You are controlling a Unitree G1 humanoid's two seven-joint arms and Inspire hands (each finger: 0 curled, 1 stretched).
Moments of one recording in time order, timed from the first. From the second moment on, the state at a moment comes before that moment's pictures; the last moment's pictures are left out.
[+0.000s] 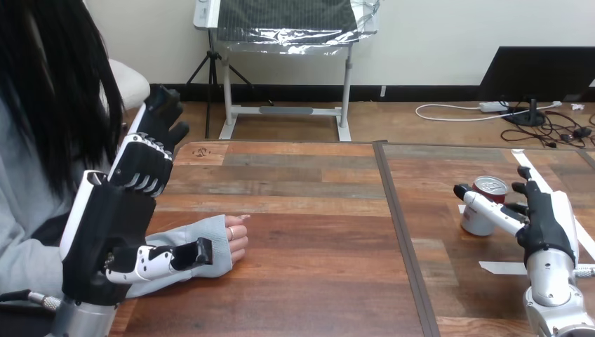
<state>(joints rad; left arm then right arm) -0.10 0.18 0.21 0.53 -0.55 -1.01 -0.86 -0.60 -0.38 -0.09 1.34 -0.19 -0.35 -0.27</state>
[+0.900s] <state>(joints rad) -0.05 0.17 0.21 0.45 -0.55 -0.99 -0.83 -0.62 -0.39 -0.09 1.34 -0.20 -0.34 -0.25</state>
